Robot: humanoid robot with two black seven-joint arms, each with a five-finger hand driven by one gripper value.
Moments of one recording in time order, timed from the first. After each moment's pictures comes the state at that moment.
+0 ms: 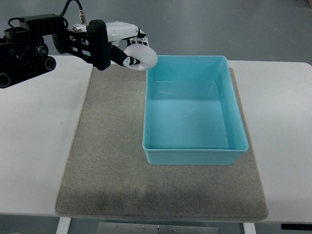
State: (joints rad) left arm -1.44 0.55 0.11 -1.08 1.12 0.02 -0.31; right arm 0.00 0.00 0.06 0.11 -0.12 0.18 0.12
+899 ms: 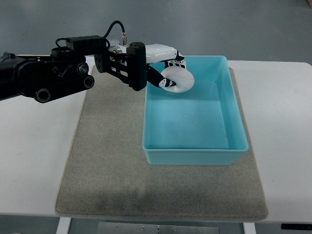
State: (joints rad) left arm -1.38 0.39 0.07 -1.07 1.11 0.02 -0.31; right arm 0.00 0.00 0.06 0.12 -0.12 0.18 0.12
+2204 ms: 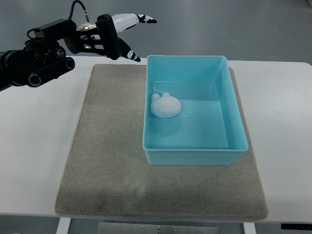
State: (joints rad) left arm -1.33 0.40 0.04 -0.74 0.98 0.15 -0.31; right arm 0.00 0.00 0.06 0.12 -0.12 0.18 0.12
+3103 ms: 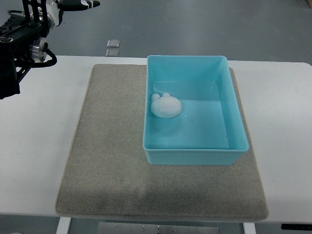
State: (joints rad) left arm -1.28 0.32 -0.08 -0.45 -0.03 0.15 -0.15; right arm 0.00 0.00 0.06 0.12 -0.12 0.18 0.12
